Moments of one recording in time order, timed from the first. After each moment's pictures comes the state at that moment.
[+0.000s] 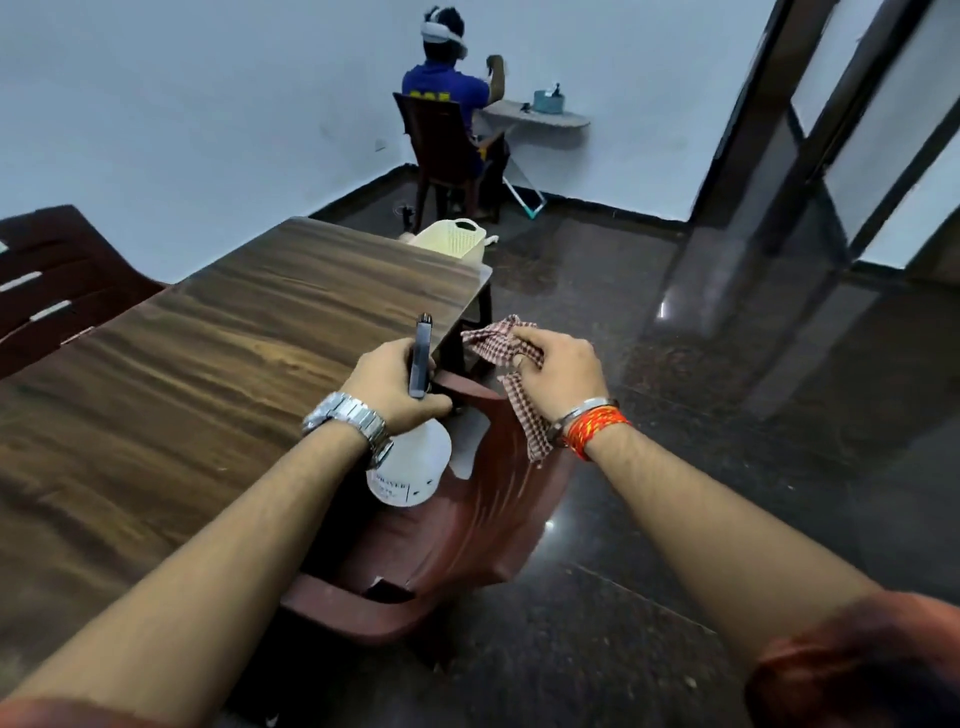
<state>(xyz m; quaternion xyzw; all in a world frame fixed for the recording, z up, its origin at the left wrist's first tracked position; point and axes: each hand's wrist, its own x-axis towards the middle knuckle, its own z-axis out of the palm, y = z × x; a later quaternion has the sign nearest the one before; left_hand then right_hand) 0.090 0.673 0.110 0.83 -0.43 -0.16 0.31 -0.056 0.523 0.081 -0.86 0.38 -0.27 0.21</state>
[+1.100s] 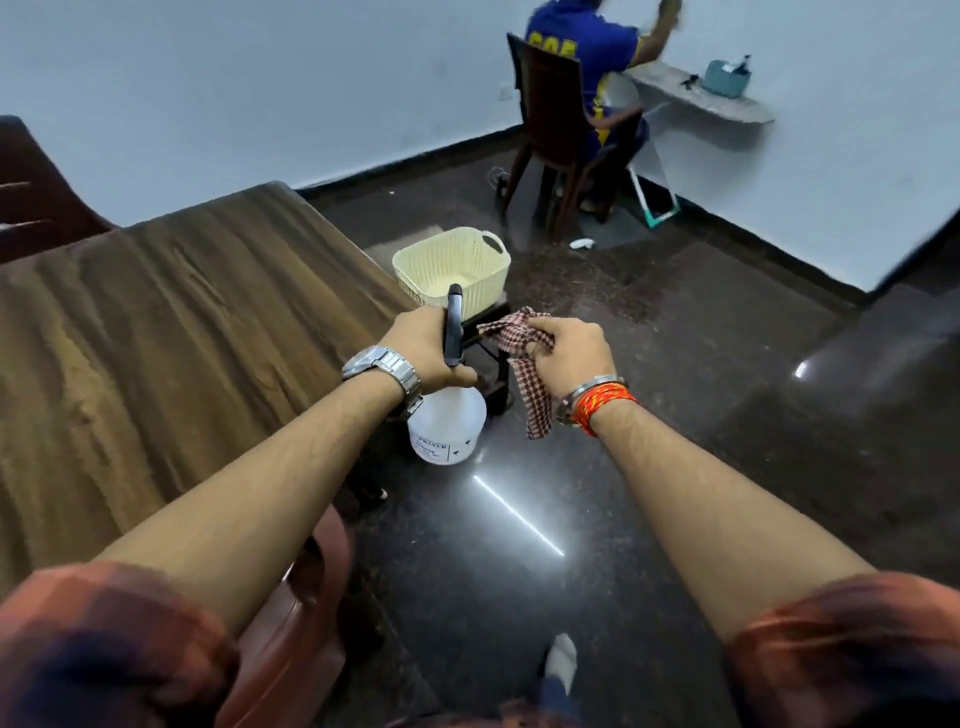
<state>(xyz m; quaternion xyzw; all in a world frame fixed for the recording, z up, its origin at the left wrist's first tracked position) 0.232 0.136 0.048 0.90 -0.33 -0.15 0.25 0.127 -0.031 0.040 -0.92 0.26 -0.11 0.26</state>
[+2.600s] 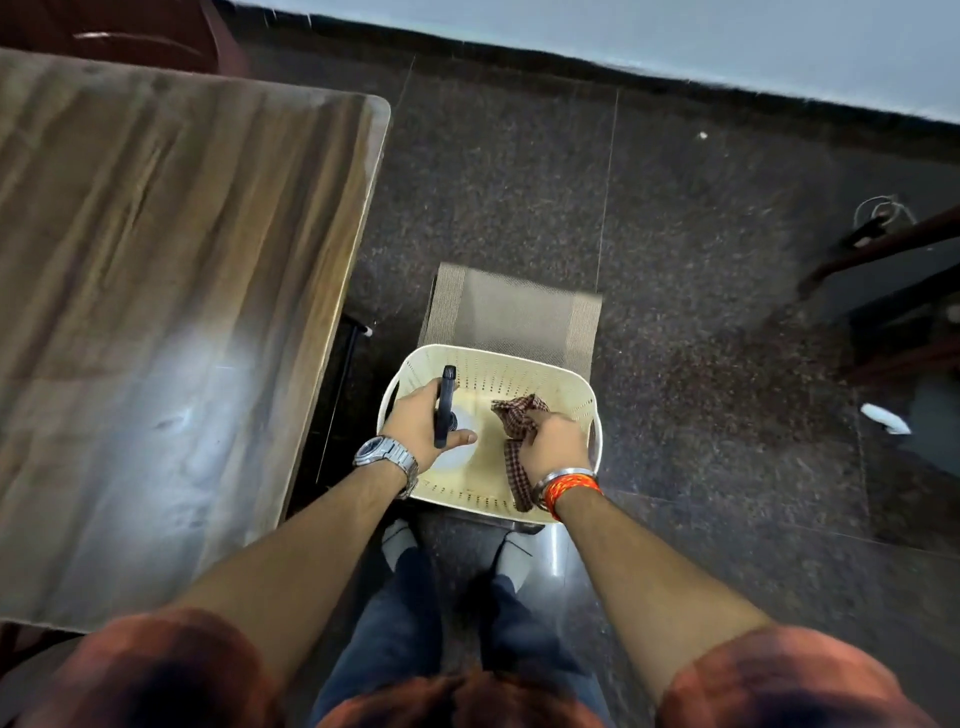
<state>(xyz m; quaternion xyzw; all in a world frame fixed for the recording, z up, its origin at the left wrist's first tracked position) 0.663 -0.128 -0.192 0.84 0.24 -0.18 0.45 0.709 -0.308 -0.203 -0.94 -0.05 0.26 0.22</state>
